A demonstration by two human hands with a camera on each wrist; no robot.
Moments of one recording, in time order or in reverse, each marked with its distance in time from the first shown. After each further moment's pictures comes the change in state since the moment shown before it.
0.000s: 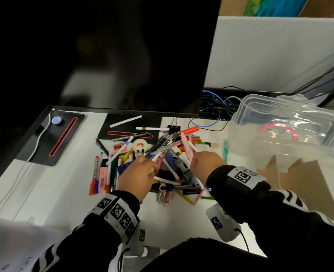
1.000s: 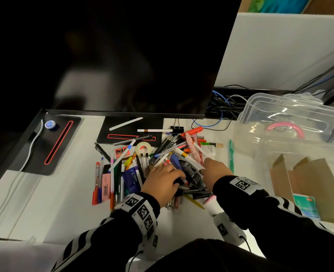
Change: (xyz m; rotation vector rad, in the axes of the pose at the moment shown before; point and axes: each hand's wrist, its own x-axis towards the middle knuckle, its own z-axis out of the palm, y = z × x) left_hand 0.023 0.004 0.026 0.141 -0.205 0.333; right_hand 0.033 0.004 0.040 0.175 -0.011 0.275
